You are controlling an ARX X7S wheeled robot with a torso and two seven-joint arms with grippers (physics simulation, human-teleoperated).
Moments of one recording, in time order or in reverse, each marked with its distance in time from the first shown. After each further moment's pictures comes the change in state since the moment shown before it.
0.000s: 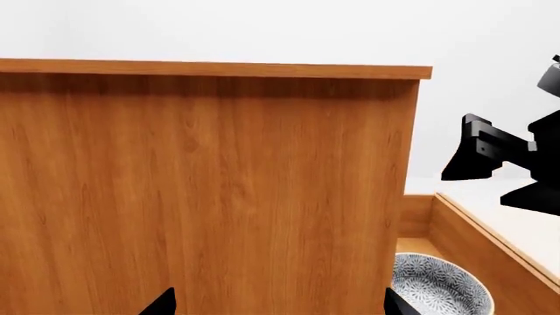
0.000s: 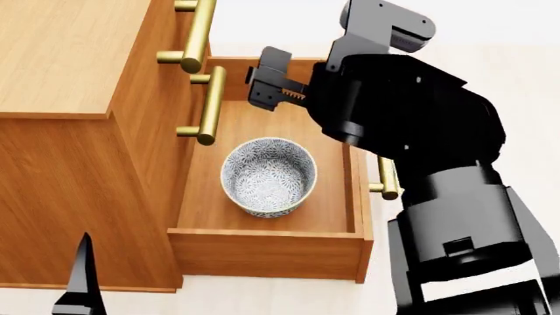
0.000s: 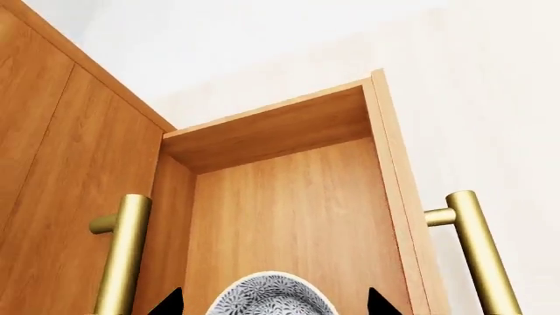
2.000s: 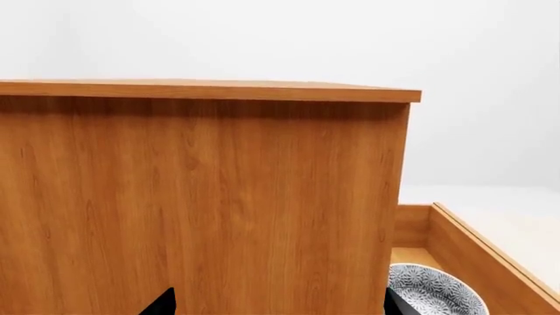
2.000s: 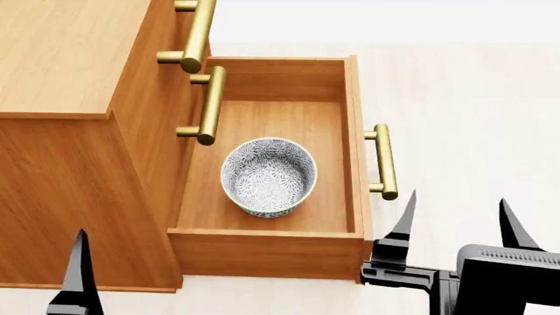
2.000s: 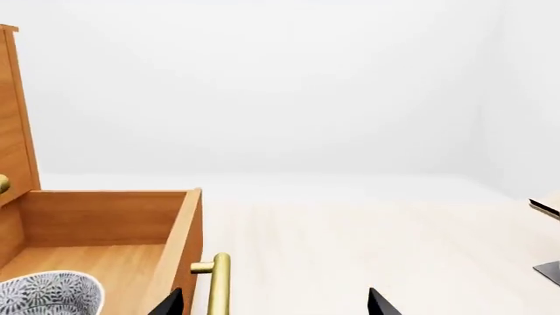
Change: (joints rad) left arm -0.007 -0.017 0.009 0.032 -0.005 -0.001 -0.024; right arm -1.178 0.605 -0.029 -1.296 -0.523 -0.855 0.316
